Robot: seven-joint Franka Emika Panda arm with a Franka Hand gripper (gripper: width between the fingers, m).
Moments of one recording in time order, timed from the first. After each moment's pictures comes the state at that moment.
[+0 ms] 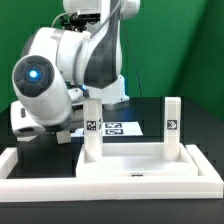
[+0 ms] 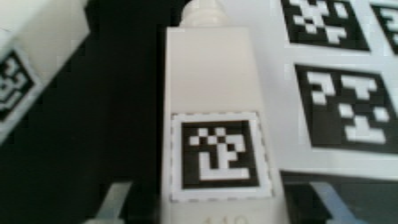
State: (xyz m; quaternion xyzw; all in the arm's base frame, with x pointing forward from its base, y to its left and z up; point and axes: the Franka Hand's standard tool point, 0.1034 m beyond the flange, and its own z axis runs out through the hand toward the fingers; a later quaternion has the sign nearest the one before) arm 0.390 -0.134 0.022 -0.90 -0.03 0.44 0.07
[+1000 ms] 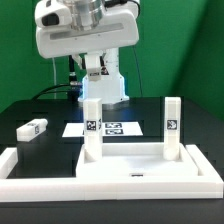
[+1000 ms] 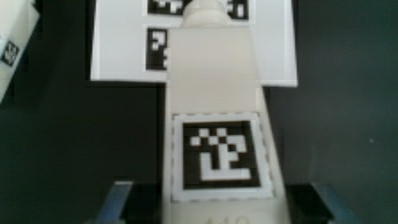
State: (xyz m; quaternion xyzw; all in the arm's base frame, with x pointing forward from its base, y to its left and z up) arm 0.457 -0.056 0.183 -0.97 0.00 0.21 0.07
